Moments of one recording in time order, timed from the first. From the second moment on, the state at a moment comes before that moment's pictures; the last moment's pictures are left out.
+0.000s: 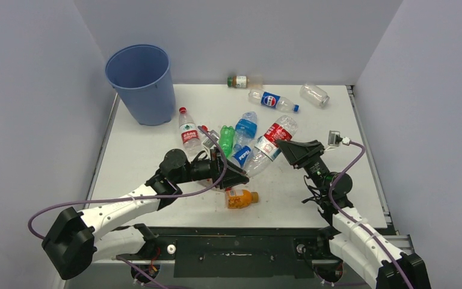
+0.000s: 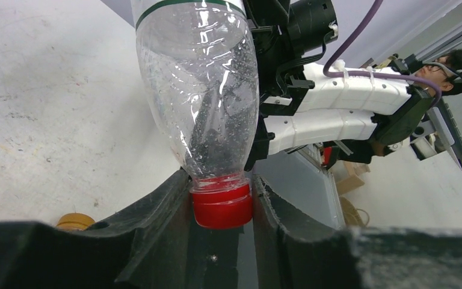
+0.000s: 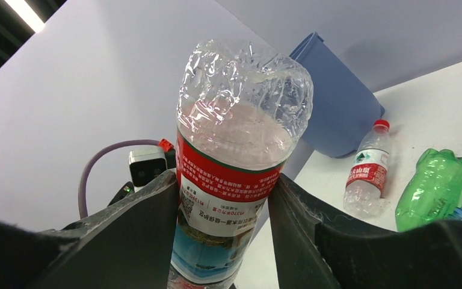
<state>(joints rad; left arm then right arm) -0.80 1.10 0.59 0.59 0.62 -0.80 0.34 0.79 0.24 0.99 -0.31 1.17</state>
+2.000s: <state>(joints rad) -1.26 0.72 0.85 -0.49 -0.26 1.41 0.85 0.90 1.06 -0.60 -0.33 0.00</state>
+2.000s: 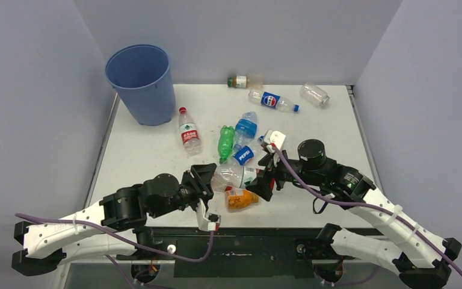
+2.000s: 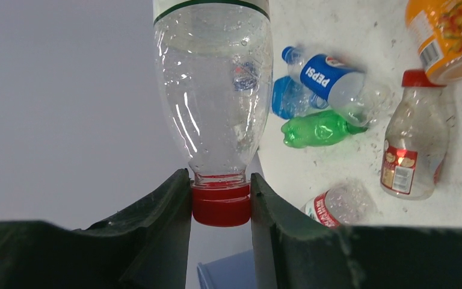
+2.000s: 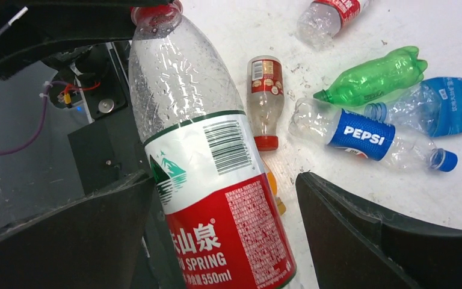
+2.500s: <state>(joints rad) -1.27 0.77 0.98 -0.67 -0.12 1.26 1.06 1.03 1.06 -0.61 -0.13 -0.09</state>
